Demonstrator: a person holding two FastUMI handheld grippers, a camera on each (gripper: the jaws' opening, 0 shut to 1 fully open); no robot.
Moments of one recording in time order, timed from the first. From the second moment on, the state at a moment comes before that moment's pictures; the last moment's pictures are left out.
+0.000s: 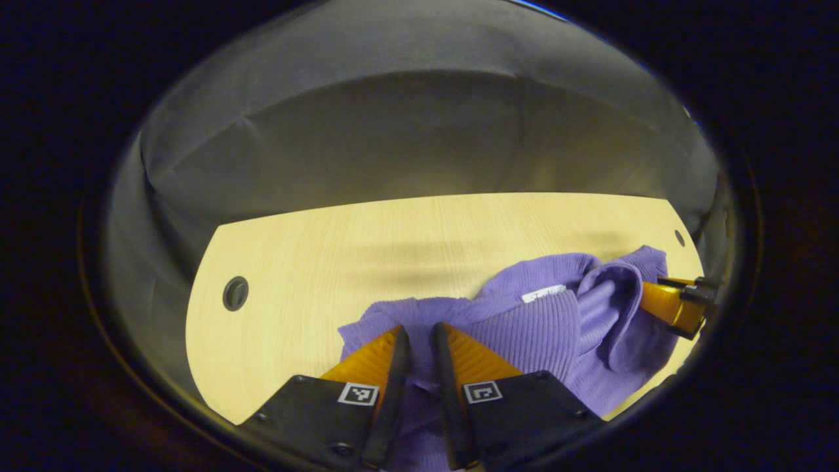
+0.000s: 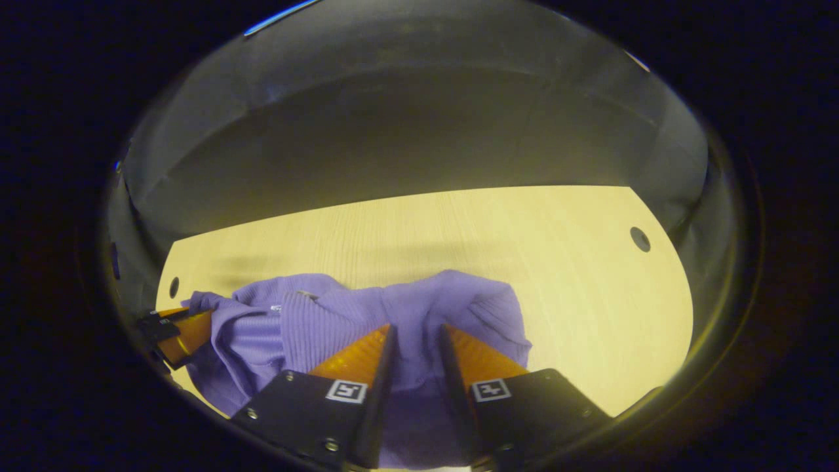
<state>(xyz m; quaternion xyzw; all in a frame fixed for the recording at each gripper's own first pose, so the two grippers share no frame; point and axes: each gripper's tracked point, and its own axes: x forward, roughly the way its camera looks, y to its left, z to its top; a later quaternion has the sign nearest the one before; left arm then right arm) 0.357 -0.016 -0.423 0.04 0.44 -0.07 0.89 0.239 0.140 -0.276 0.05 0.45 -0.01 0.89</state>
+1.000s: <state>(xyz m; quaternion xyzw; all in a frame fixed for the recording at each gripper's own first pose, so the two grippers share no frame) 0.196 -0.023 -0.215 0.01 0.28 -0.08 0.96 0.085 0.134 -0.092 0.06 0.31 0.05 0.95</state>
